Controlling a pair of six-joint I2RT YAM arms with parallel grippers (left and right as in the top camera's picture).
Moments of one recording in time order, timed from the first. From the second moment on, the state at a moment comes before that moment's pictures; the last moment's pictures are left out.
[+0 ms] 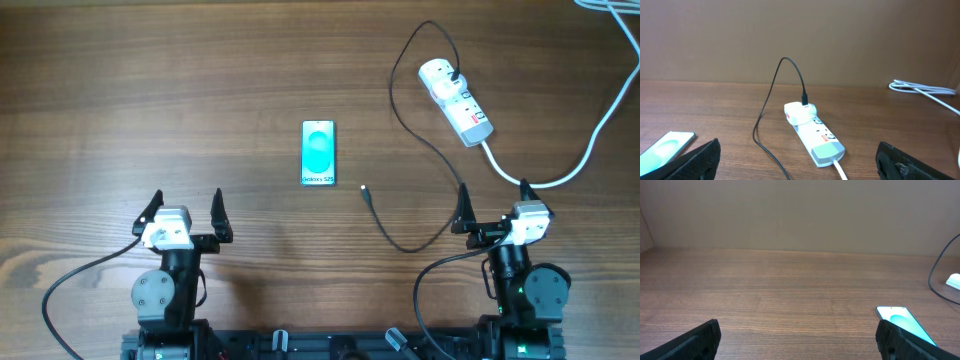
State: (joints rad) left arm 0.04 0.01 0.01 -0.07 0.04 -0.05; right arm -0.06 0.02 0.01 0.00 -0.12 -0.01
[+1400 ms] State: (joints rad) left arm 0.04 0.11 0.40 0.39 0.45 -0.28; right arm -0.06 0.02 0.01 0.00 -0.12 -0.01
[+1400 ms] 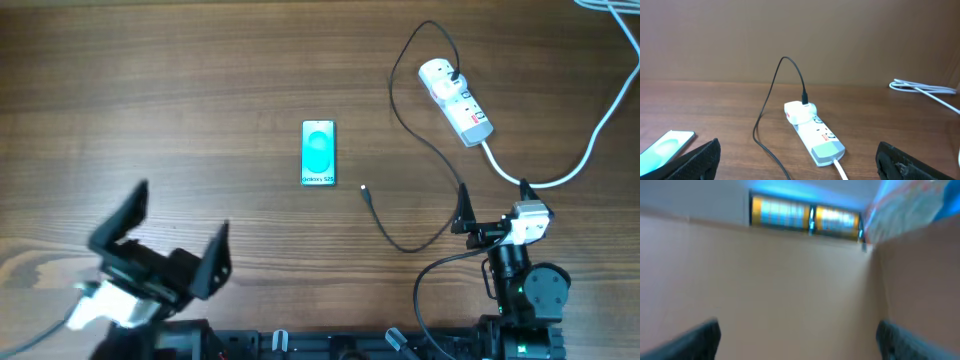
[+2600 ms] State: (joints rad) left arm -0.48 2.08 1.98 -1.35 0.03 -0.52; right arm -0.06 0.02 0.01 0.00 -0.12 -0.01
